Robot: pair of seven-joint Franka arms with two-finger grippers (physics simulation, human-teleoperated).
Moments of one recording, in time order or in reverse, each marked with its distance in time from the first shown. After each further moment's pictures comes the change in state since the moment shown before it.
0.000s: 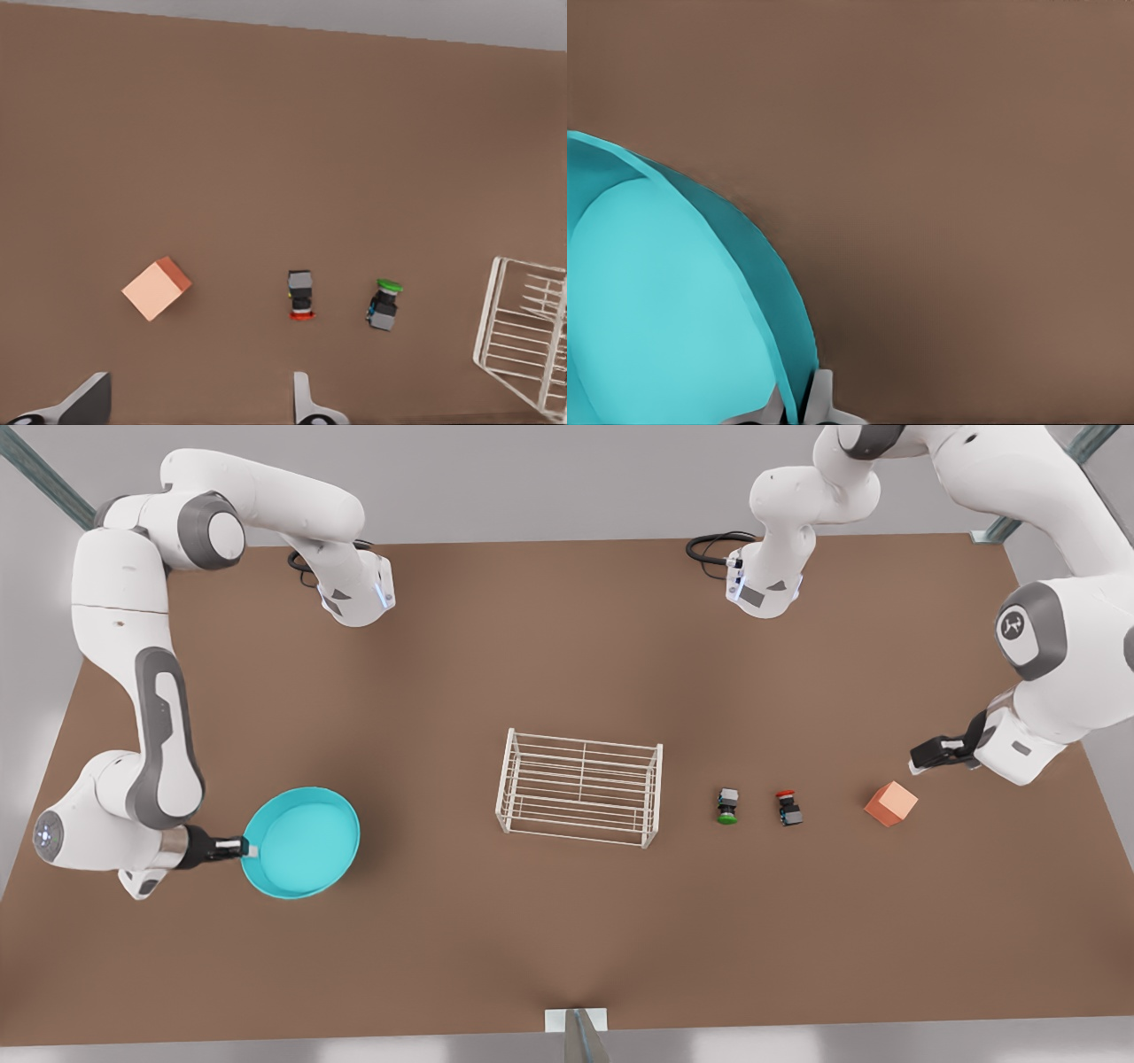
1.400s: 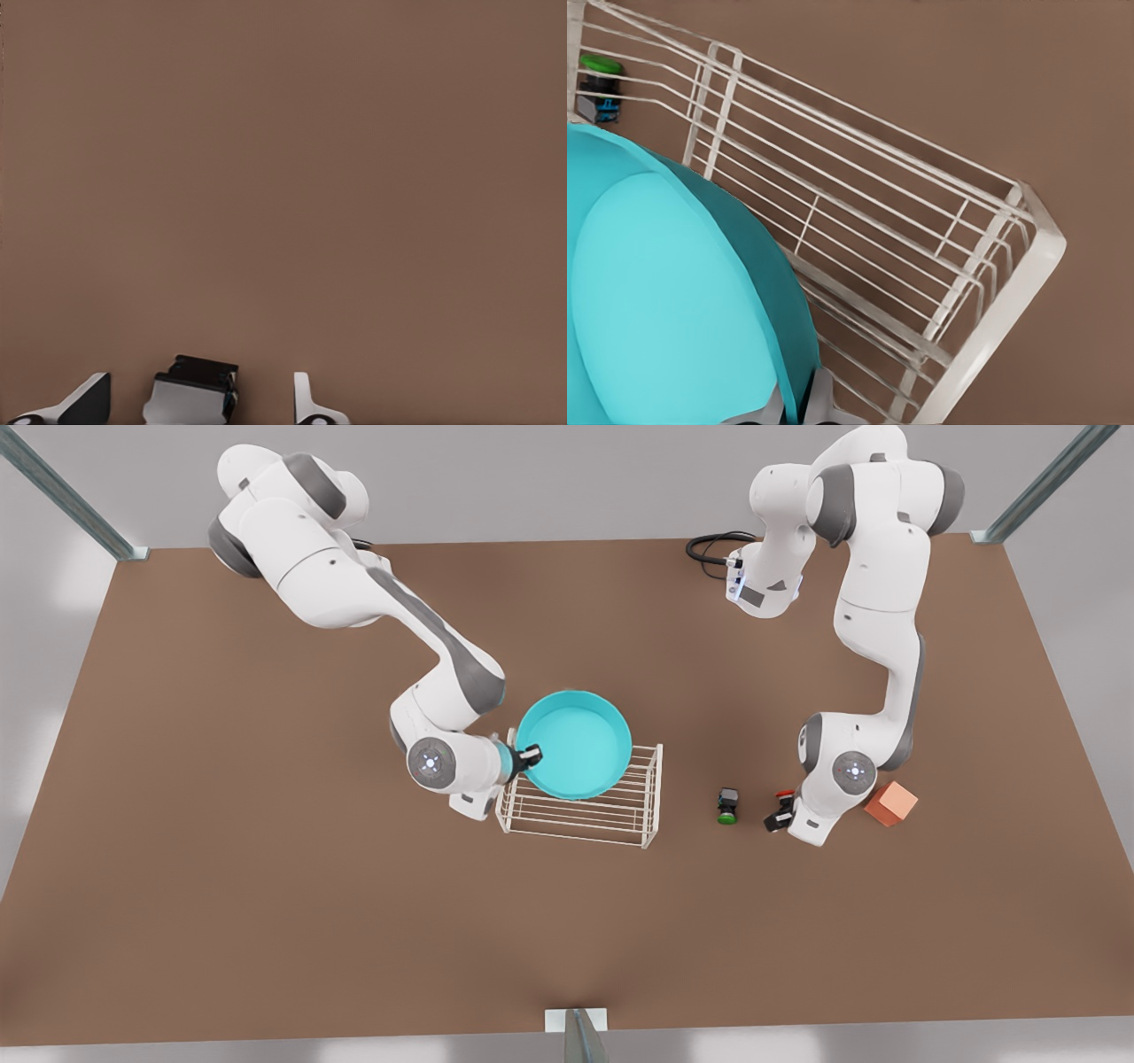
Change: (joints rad) left arm -0.088 0.353 -0.042 -0.490 0.092 0.872 -0.435; right arm 0.597 -0.021 0.243 0.024 0.015 0.024 0.596
